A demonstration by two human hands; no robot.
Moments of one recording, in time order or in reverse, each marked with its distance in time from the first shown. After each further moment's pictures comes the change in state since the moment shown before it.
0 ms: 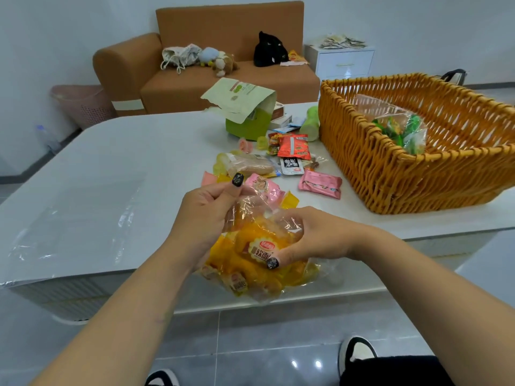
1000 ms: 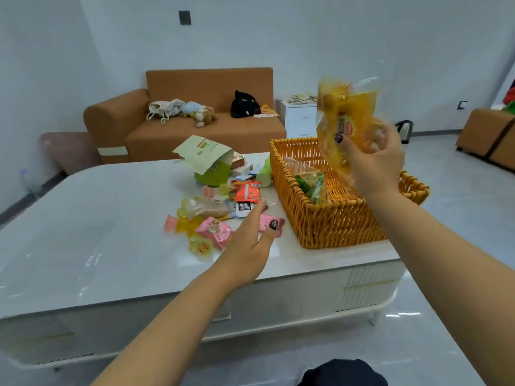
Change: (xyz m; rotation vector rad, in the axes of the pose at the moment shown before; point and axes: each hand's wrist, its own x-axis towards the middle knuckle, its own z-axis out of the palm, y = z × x) left_hand -0.021 0.032 0.136 0.494 -0.299 0.218; right_hand -0.114 -0.028 -0.171 0.154 1.391 -0.381
